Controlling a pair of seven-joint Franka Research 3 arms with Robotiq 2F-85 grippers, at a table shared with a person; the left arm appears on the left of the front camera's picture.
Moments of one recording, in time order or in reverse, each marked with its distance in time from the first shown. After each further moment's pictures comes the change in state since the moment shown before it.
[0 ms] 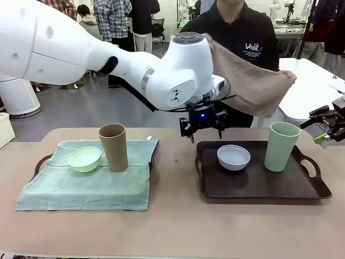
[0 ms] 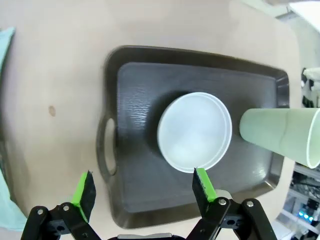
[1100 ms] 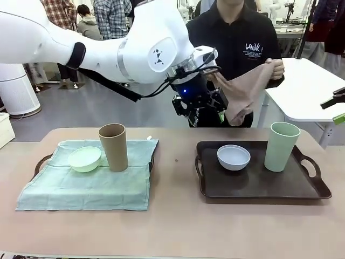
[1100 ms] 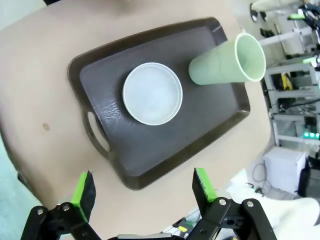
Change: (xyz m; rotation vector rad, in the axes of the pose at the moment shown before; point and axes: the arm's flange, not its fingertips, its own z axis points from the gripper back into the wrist) left arm 0.012 0.031 0.094 -0.224 0.049 -0.397; right arm 0.057 0.033 0.070 -0.146 0.040 -0.025
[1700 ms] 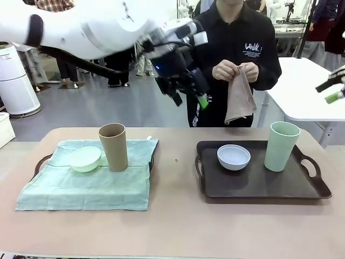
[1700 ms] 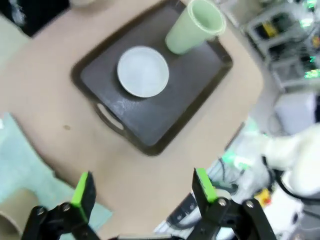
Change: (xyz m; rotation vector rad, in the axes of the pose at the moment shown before) left arm -0.008 0.019 0.061 -0.045 0.043 -0.262; right arm 0.069 0.013 0.002 -0.020 0.063 -0.110
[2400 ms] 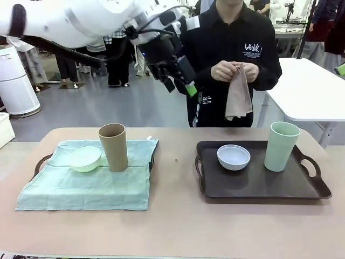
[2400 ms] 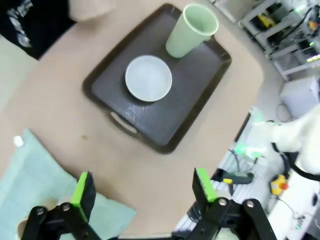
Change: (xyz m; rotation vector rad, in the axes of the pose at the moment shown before) left arm -0.005 0.020 0.052 0.002 -0.049 -0.177; right arm 0.070 0.049 0.062 -0.094 0.001 -0.400
